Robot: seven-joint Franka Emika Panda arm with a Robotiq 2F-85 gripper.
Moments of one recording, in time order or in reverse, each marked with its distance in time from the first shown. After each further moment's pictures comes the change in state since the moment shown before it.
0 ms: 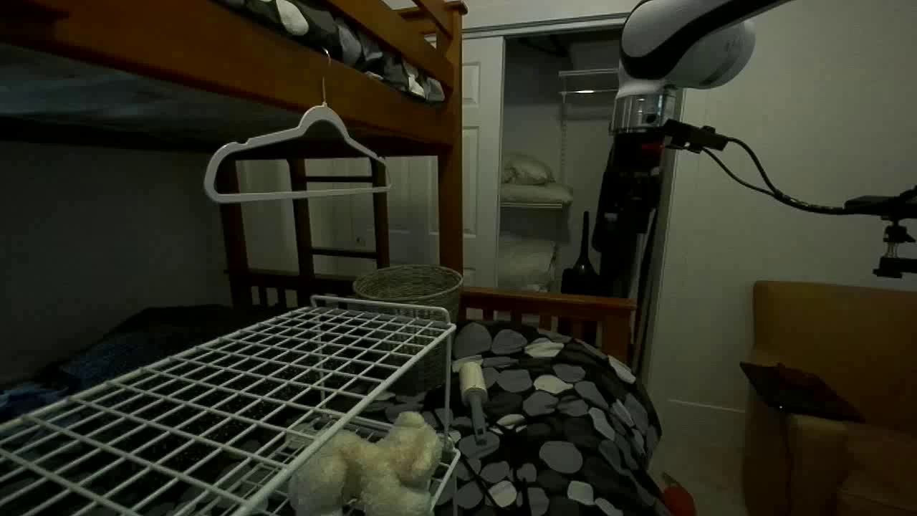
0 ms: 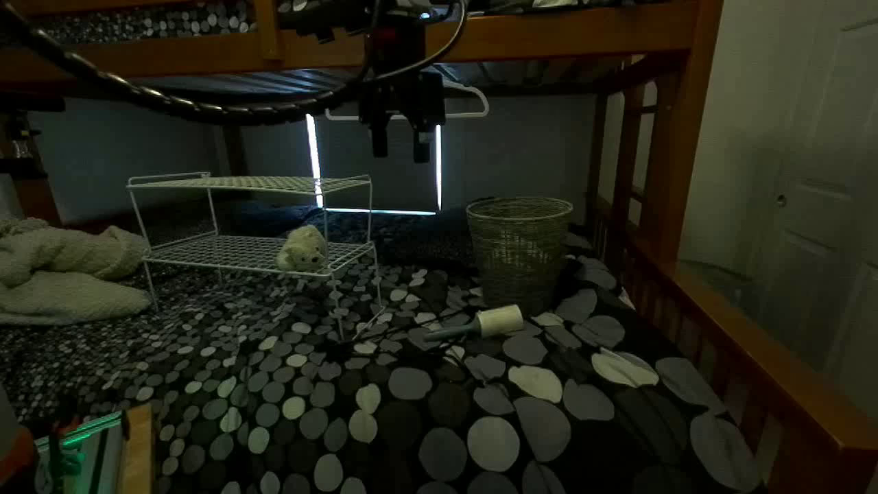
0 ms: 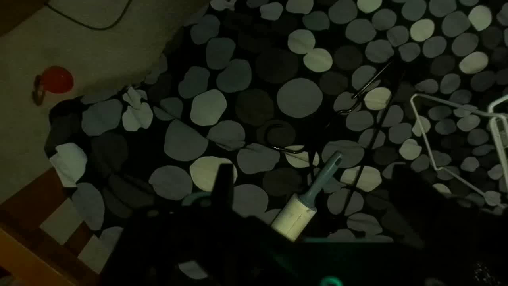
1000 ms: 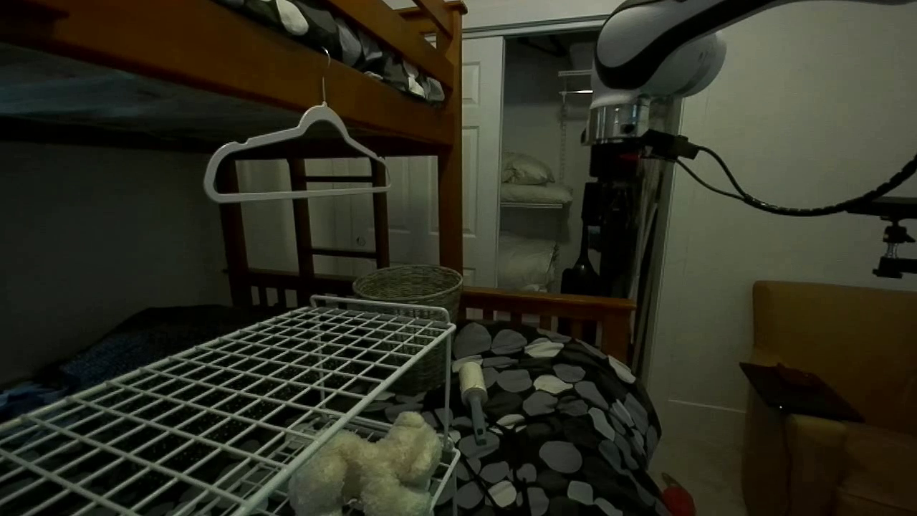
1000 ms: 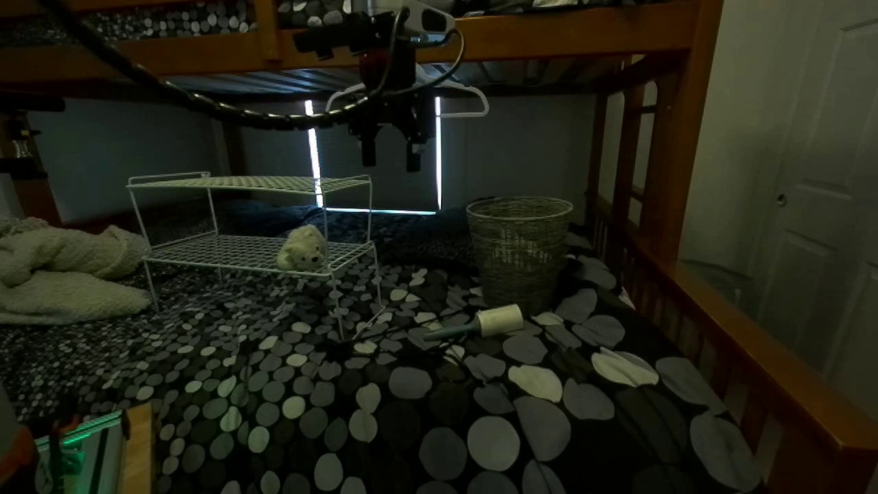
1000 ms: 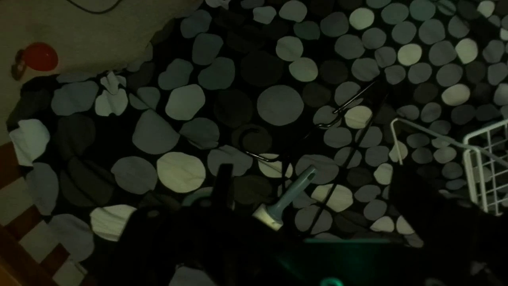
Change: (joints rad) arm 0.034 0.042 0.056 0.002 0.000 0.001 -0.067
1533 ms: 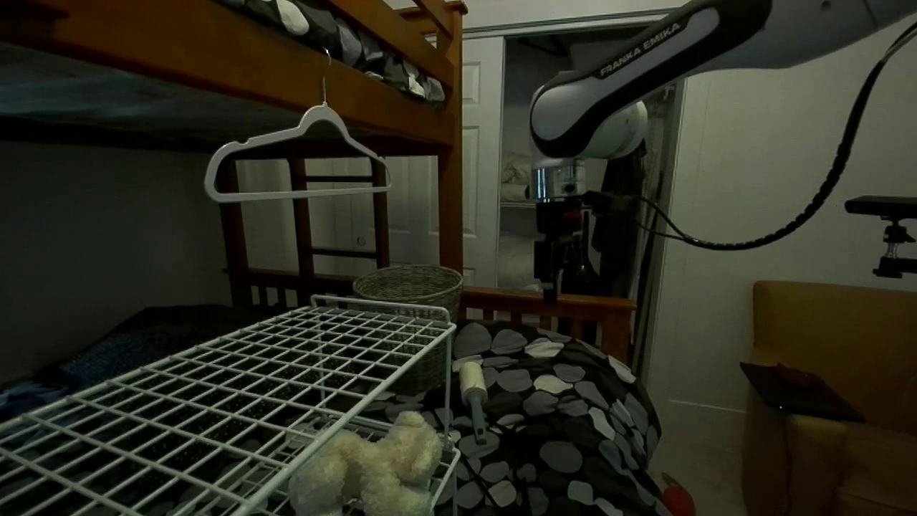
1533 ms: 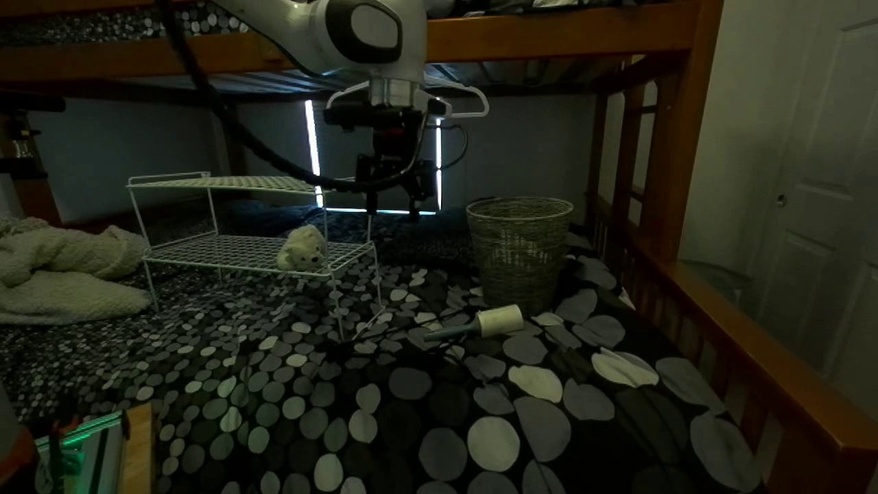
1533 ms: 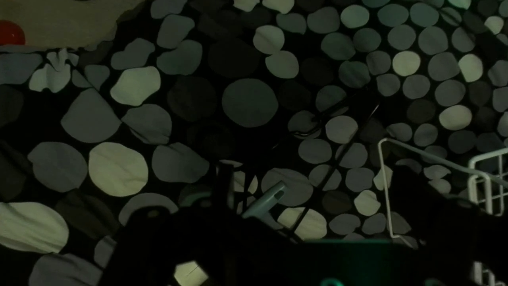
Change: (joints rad) arm 0.042 0.219 0.087 0.021 -0.002 0.111 -0.002
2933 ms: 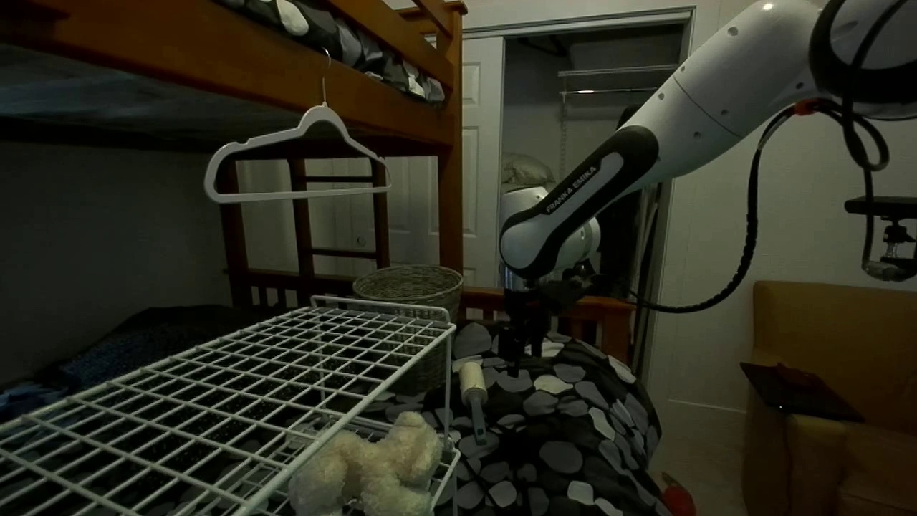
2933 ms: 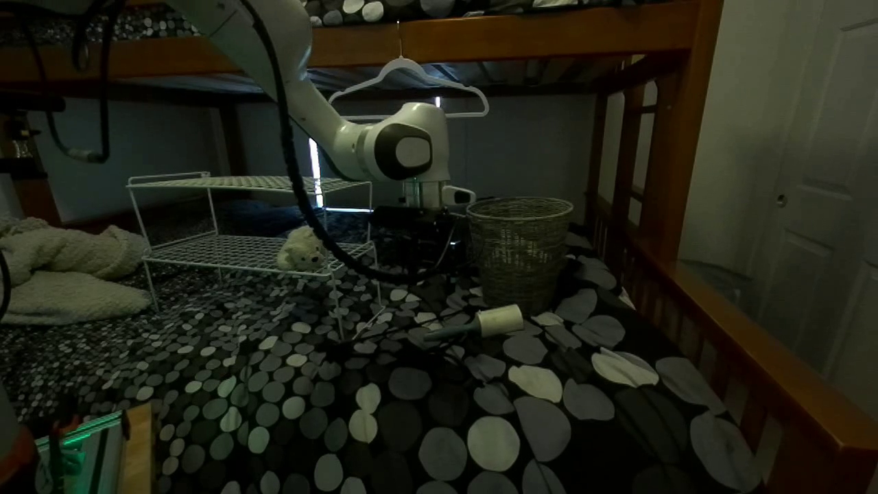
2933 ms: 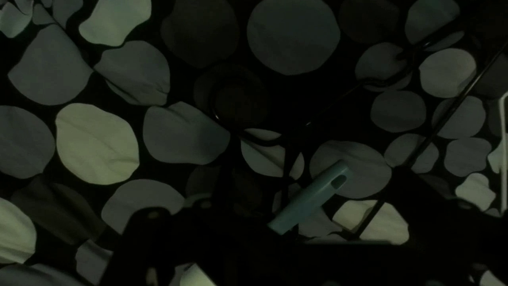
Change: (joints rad) arm 0.001 0.340 0.012 0.001 -0.100 0.429 0.120
